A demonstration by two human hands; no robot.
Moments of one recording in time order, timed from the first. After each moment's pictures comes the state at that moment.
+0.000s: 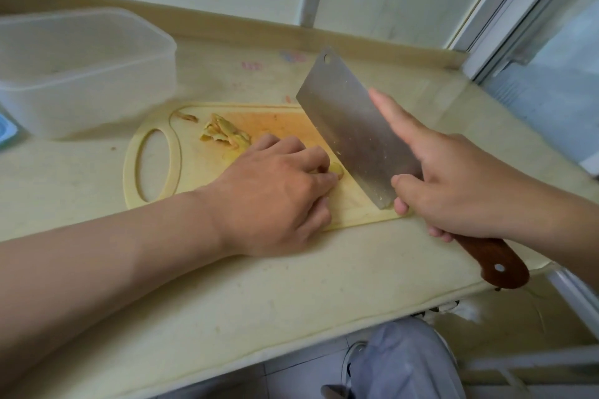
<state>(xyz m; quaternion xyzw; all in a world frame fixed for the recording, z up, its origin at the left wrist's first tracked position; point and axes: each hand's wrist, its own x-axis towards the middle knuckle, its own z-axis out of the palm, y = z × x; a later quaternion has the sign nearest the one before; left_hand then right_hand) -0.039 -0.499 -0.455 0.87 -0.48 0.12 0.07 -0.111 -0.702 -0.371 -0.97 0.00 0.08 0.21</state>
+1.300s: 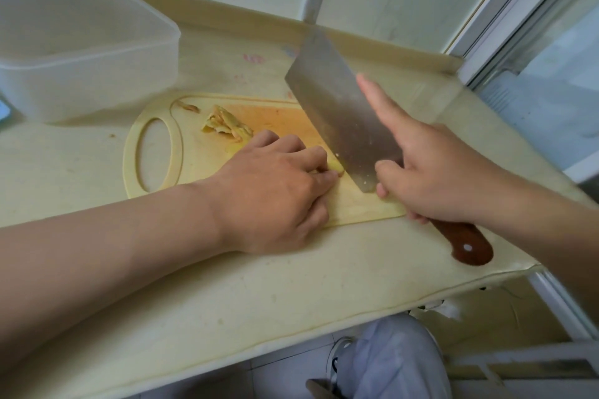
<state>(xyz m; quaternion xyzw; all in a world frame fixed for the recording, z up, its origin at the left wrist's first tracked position) -0.041 -0.495 -0.455 0.87 -0.48 0.11 0.06 -0.094 -0.688 -0.372 -0.98 -0.02 0.06 0.17</state>
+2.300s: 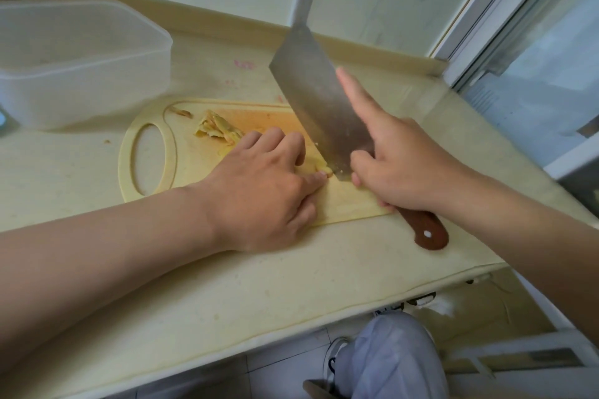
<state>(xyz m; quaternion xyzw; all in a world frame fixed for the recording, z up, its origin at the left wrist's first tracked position) -0.044 -0.495 -0.455 0.89 -0.44 0.13 0.06 -0.084 -0.681 -0.379 -0.98 -0.03 0.02 0.21</state>
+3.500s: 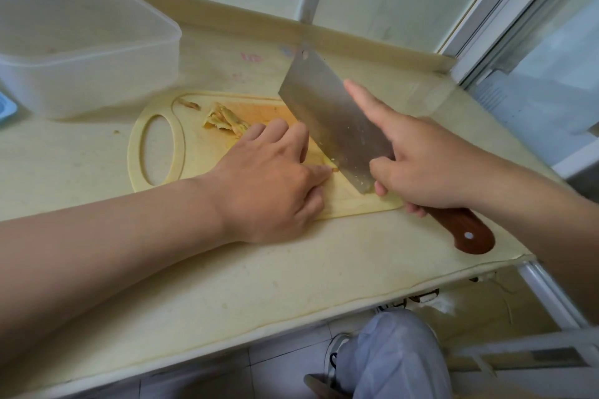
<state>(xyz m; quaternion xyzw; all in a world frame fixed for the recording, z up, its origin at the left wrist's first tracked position) -0.046 -0.496 -0.455 0.90 -0.42 0.14 0.07 -0.093 -0.684 -0.366 -0.98 0.00 0.10 0.17</state>
